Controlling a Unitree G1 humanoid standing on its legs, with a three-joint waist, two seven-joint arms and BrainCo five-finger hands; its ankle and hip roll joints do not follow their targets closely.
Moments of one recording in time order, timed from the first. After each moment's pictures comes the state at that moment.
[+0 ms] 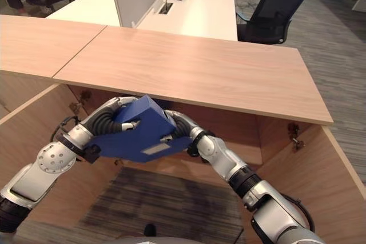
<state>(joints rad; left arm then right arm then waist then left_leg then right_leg) -0.15 0.88 -0.29 -0.31 -0.01 -0.15 -0.07 -0.51 -0.39 0.66 0.36 -0.18 -0.07 0.05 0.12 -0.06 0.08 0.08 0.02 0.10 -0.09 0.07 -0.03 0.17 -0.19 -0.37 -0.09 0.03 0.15</state>
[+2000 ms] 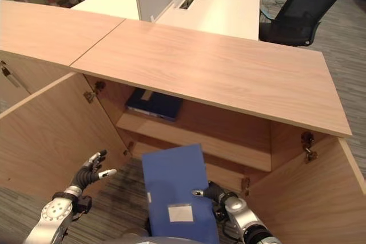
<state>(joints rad) 0.27 0.43 -0.03 0.13 -0.18 -0.02 -0.07 -0.08 -0.32 0.37 0.75 0.20 0.05 0.19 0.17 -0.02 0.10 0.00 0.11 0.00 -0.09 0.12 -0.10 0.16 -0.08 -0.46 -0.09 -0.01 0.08</state>
